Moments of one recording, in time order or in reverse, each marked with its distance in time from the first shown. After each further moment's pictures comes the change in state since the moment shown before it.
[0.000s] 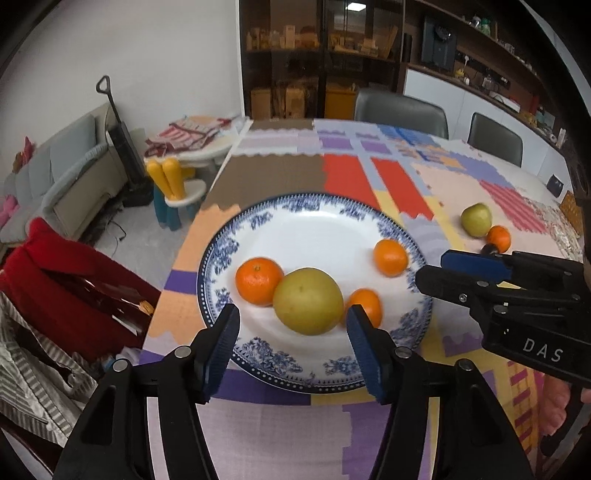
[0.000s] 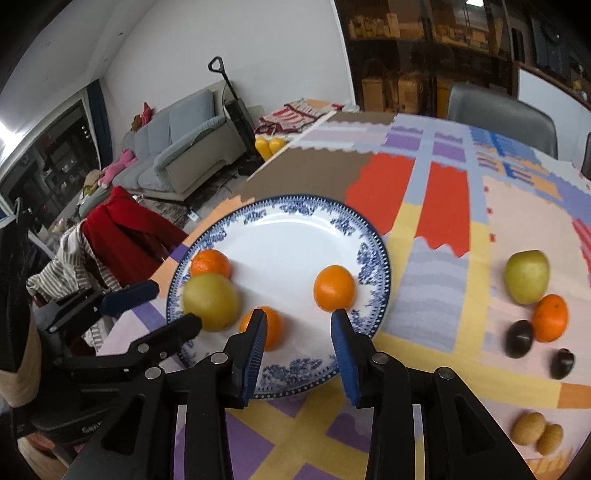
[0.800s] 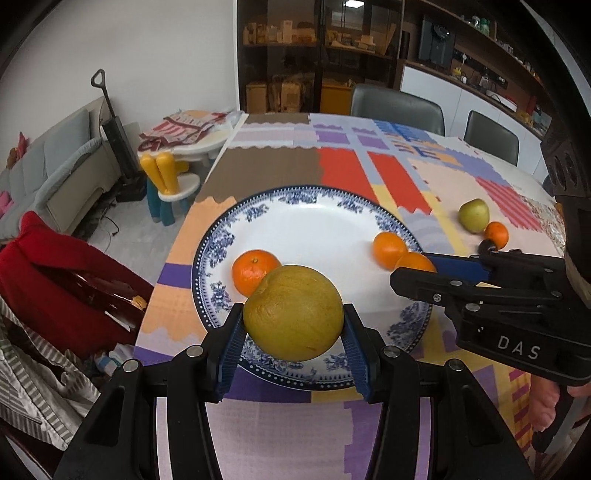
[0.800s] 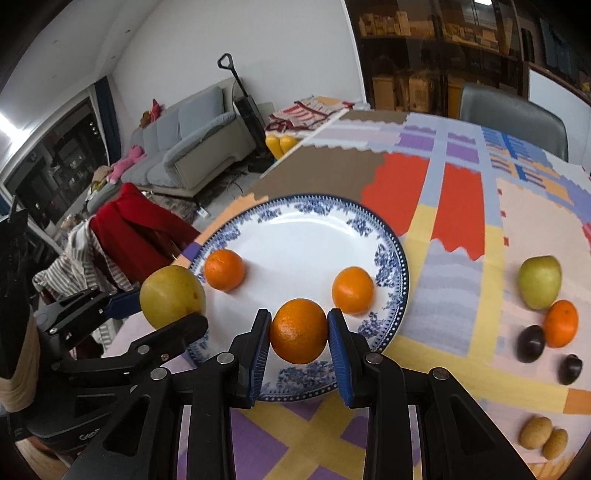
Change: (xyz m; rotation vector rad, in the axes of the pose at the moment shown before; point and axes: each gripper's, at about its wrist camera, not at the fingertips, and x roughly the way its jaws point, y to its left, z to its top) left arm 0.014 0.006 -0.005 -0.008 0.037 -0.029; right arm 0.012 0.005 0.001 -0.009 0.030 0.041
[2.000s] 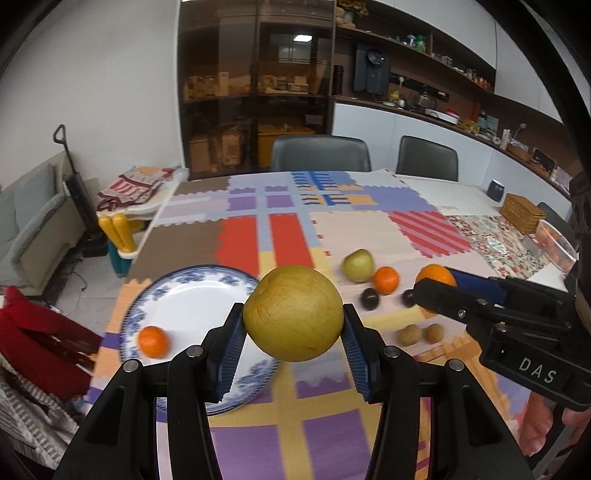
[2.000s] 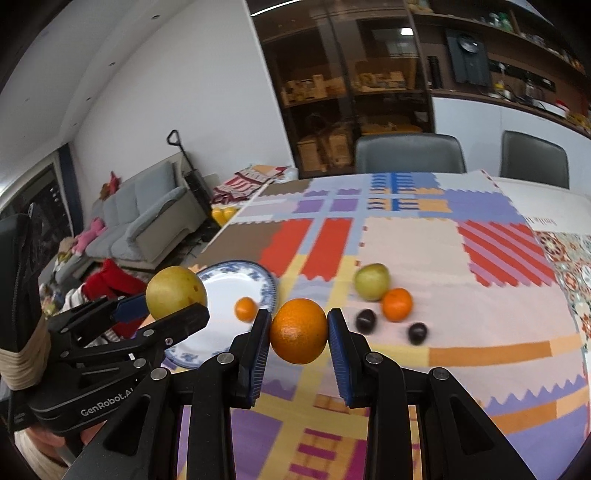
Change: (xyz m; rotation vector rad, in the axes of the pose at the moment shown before) left arm -0.077 -0.112 0.034 0.116 -0.172 -0.120; right arm -0.163 -0.062 -0.039 0.137 -0.268 -0.161
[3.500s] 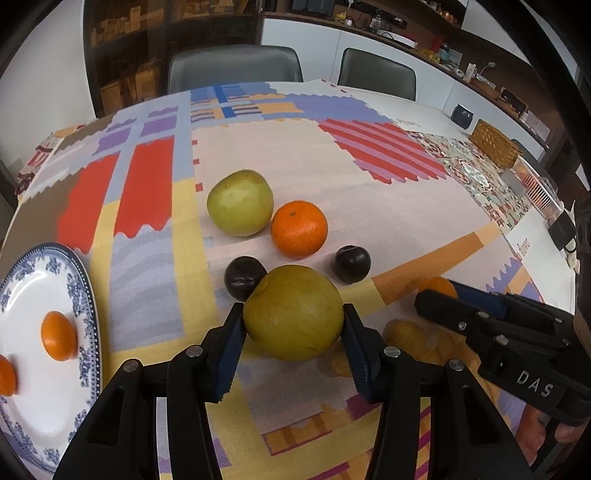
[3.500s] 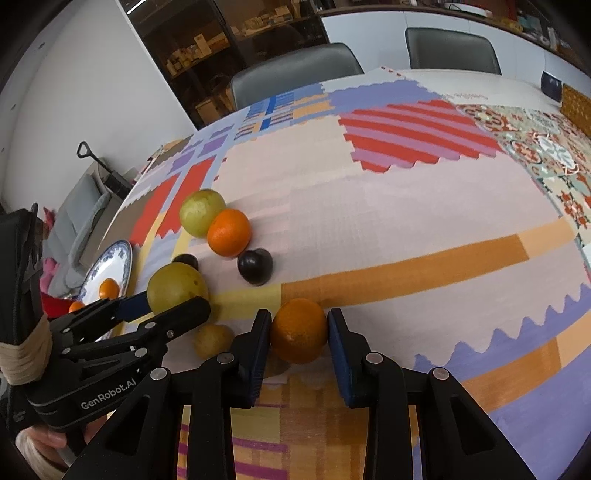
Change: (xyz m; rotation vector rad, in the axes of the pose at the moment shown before) left arm 0.158 -0.108 -0.005 0.110 0.289 -0.223; right arm 0.050 -0.150 -0.056 0.317 0.191 -0.183
